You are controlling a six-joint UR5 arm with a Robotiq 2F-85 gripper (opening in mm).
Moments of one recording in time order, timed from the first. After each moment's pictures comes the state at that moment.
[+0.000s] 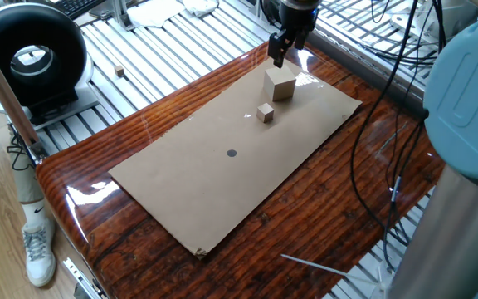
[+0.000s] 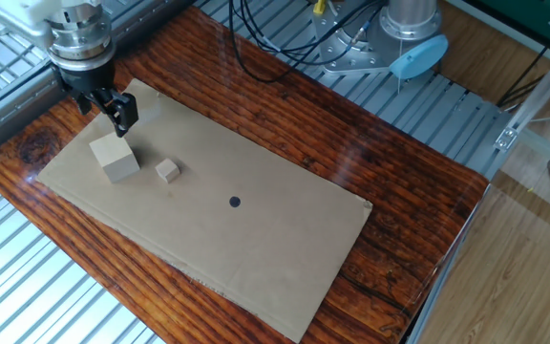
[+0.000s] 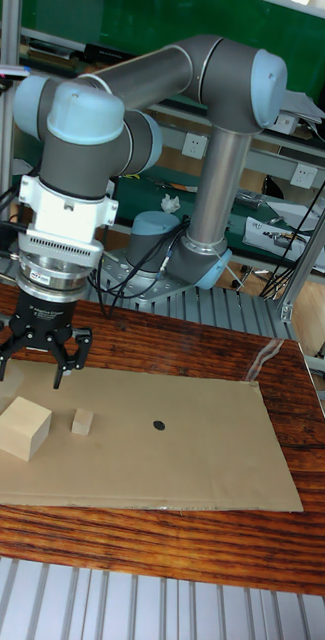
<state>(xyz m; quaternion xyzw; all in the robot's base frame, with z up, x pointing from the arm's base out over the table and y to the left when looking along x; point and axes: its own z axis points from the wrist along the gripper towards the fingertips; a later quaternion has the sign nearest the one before) 0.598 -0.171 0.116 -0.05 1.00 -0.04 0.05</state>
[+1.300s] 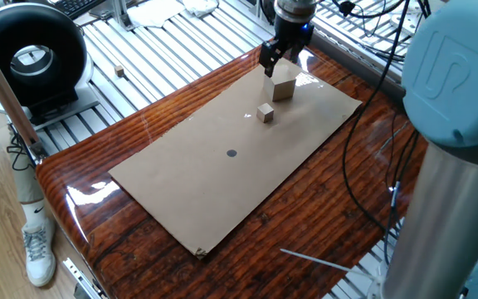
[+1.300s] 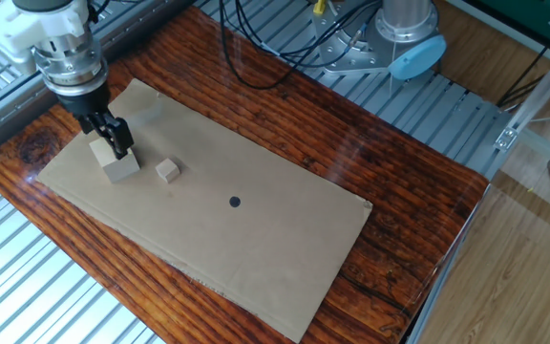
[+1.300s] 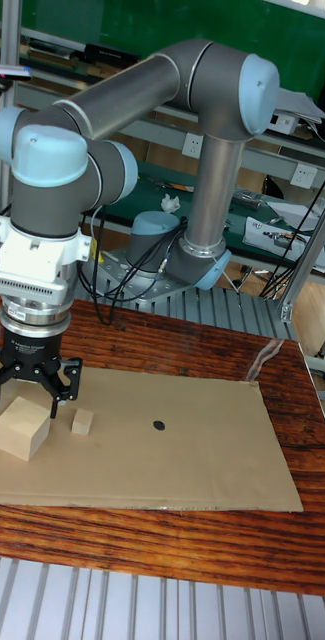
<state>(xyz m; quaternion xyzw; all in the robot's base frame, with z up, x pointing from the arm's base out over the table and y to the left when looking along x) 0.610 -0.169 0.070 0.02 1.00 0.01 0.04</state>
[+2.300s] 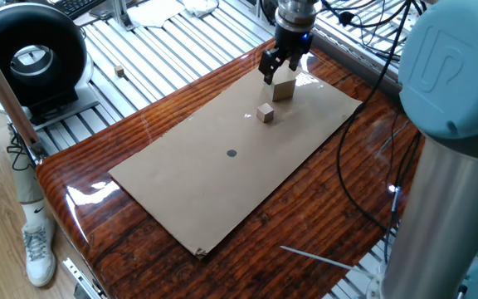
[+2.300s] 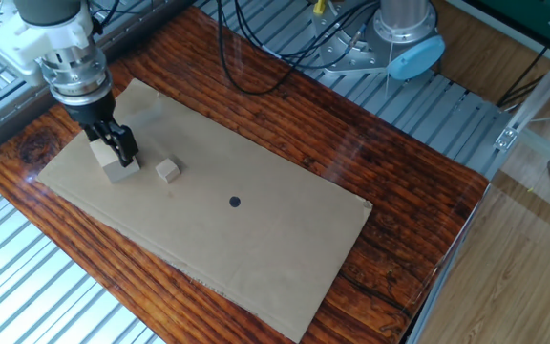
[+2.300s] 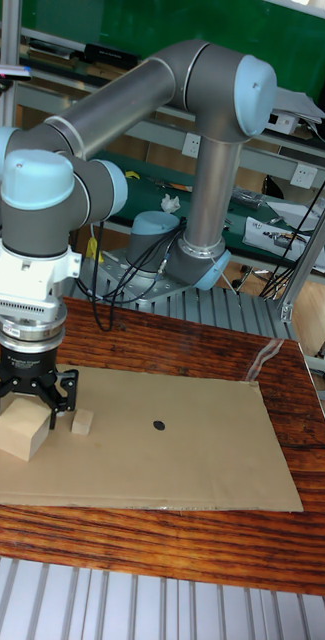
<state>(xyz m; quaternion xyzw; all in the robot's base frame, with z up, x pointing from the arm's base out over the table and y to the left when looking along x) 0.610 -0.168 0.043 0.00 1.00 0.02 0.05</state>
